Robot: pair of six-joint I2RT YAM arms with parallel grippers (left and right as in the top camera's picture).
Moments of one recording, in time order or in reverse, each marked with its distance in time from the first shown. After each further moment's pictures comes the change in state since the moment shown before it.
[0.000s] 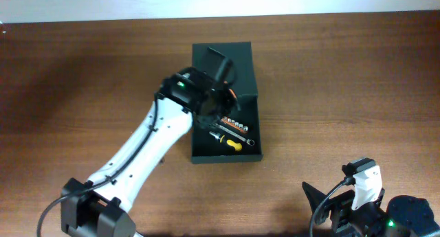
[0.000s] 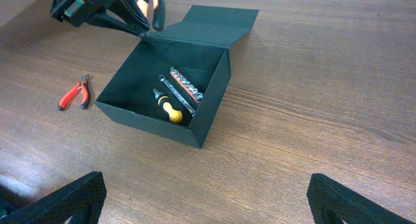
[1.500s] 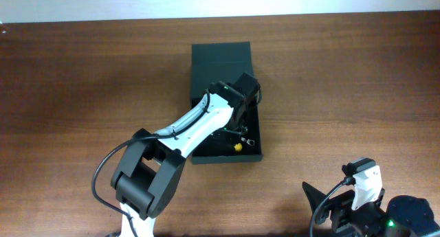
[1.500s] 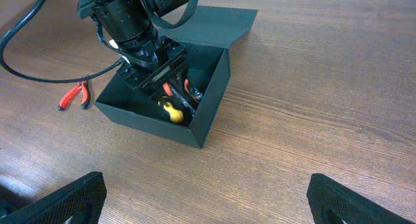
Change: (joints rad) left arm -0.084 0.343 0.000 -0.003 -0.013 -0.672; right arm 0.000 0.000 0.000 0.000 0.000 0.000
